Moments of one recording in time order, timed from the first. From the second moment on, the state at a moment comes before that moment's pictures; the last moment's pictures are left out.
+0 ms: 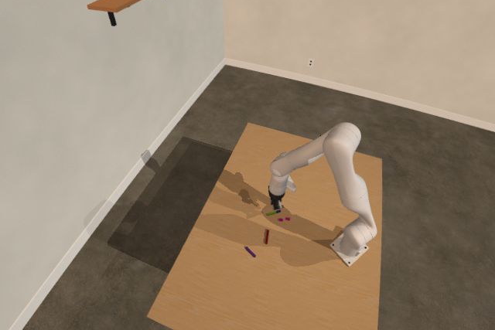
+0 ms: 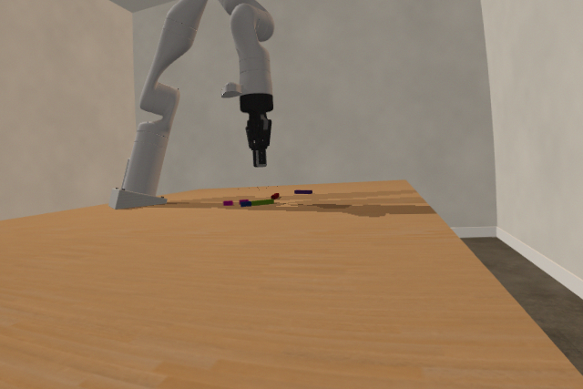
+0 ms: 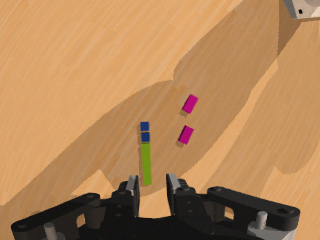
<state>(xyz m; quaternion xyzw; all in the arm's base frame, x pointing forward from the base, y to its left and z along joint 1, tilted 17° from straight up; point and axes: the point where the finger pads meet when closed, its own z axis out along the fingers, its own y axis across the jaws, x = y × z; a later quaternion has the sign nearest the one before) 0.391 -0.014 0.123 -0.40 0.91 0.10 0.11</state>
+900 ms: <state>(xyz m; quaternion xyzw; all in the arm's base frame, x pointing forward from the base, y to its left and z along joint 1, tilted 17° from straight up) 0.393 -0.019 0.129 -0.40 0.91 0.09 0.11</state>
